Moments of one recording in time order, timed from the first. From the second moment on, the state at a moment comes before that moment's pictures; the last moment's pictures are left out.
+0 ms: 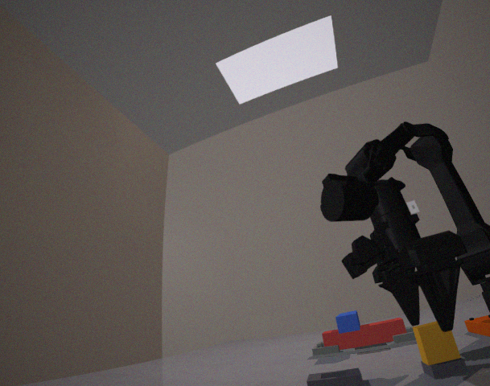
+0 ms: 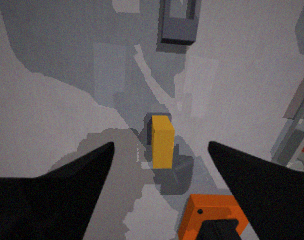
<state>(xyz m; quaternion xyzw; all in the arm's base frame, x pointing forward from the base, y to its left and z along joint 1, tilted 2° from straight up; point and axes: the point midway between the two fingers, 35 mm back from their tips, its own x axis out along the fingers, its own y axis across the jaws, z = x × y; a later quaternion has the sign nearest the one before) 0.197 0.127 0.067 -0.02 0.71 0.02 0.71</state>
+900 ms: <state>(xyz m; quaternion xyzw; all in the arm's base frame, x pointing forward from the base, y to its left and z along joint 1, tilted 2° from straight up) 0.194 0.125 0.035 -0.03 0.71 0.02 0.71</state>
